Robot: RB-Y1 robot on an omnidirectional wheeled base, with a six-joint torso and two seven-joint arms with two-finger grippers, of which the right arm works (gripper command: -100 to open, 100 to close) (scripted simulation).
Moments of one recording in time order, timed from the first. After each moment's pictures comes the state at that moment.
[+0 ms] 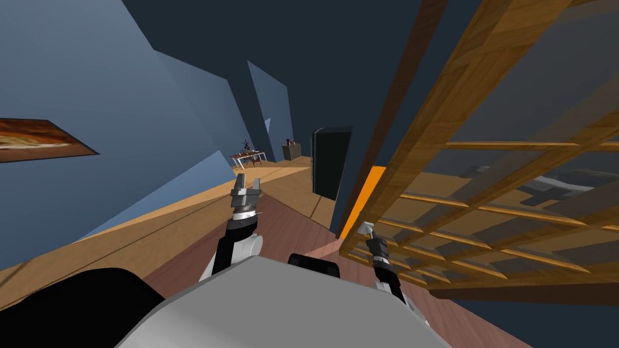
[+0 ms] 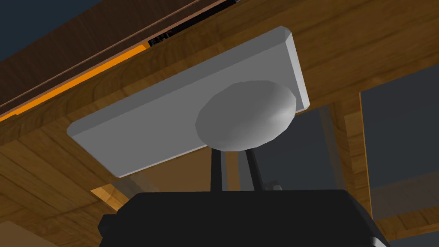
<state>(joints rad) 0.00 -0.25 -0.10 -0.62 -0.14 -0.91 -0.58</state>
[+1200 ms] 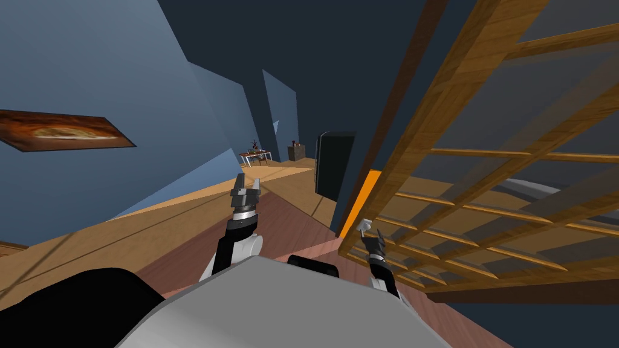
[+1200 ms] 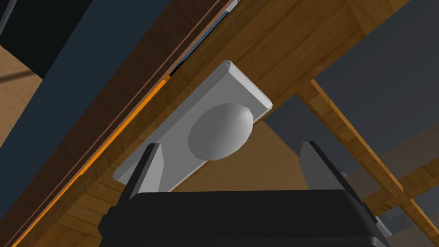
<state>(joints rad) 0.01 -0.24 -0.04 -0.67 -0.24 -0.88 -0.87</state>
